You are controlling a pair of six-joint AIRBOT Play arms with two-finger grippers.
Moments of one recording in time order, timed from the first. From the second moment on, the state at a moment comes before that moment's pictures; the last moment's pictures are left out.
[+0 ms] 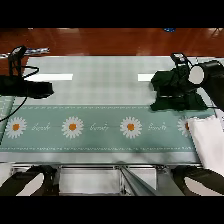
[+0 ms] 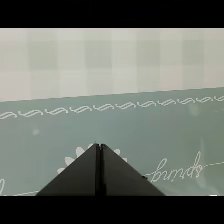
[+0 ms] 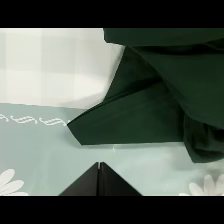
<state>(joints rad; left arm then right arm) 0.00 -1.00 1.03 1.26 -1.15 -1.49 0.22 -1.23 1.14 -1.62 1.19 1.77</state>
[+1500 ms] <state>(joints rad) 0.00 -1.08 1.03 1.24 -0.79 -1.50 0.05 -1.26 1.17 -1.93 0.84 2.00</state>
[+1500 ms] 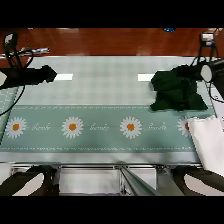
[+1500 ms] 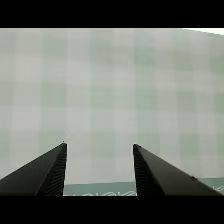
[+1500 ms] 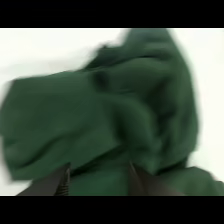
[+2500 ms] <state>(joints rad) 0.04 -1.16 1.07 1.23 -0.96 -1.50 -0.16 -1.61 1.25 -1.71 0.86 1.76</state>
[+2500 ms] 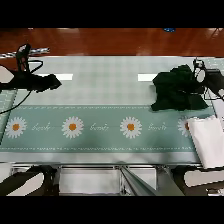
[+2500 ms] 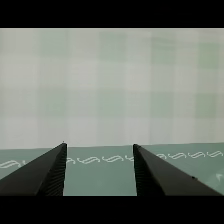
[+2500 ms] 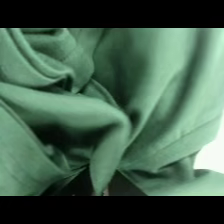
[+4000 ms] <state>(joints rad) 0.17 -0.79 0.84 1.17 -1.11 -1.43 0.54 -1.29 1.98 -1.56 1.31 1.63</state>
